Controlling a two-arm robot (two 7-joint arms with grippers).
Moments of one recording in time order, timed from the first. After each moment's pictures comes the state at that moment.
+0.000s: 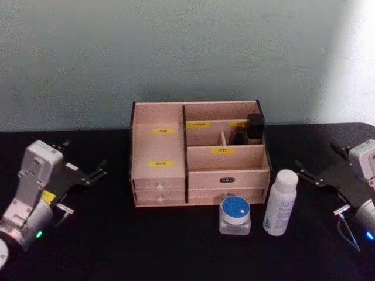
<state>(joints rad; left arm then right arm) -0.20 0.60 0.45 -1.41 -0.25 -0.12 0.03 0.18 0.61 -0.43 -1.44 0.25 -0.12 -0.01</state>
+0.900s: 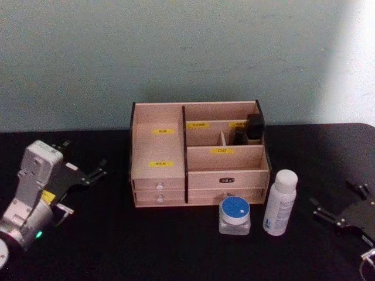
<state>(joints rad) -0.20 0.60 0.45 -1.41 -0.25 -0.12 0.03 -0.14 0.70 -0.26 -1.70 0.40 -0.08 0.07</state>
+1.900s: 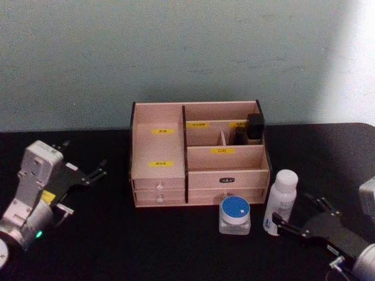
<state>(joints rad) -0.20 0.60 0.45 -1.41 -0.25 -0.12 0.03 -0.08 0.59 -0.29 -1.65 0.45 0.01 0.26</state>
